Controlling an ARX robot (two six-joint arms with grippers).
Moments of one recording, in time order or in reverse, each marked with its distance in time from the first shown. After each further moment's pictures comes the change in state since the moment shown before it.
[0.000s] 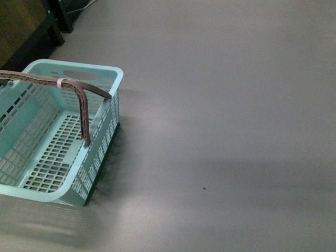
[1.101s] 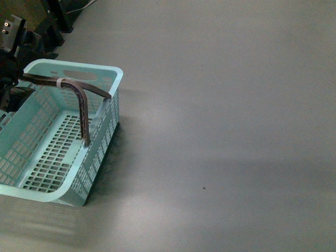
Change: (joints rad) left arm -0.158 0.813 0.719 -0.013 -0.114 -0.101; right arm 0.000 0.000 0.000 0.000 0.000 0.000
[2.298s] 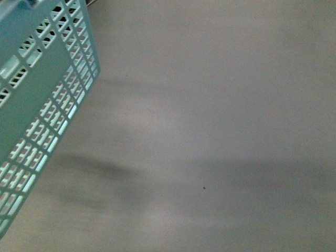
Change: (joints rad) left arm 0.098 -1.337 -0.434 -0.539 0.159 -0.293; right arm 0.000 0.000 0.000 0.000 0.000 0.000
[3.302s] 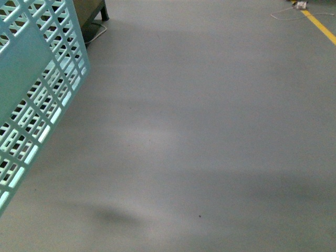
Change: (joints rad) left arm 0.005 -0.076 0.045 -0.068 0.015 -0.002; right arm 0.000 0.000 0.000 0.000 0.001 0.000
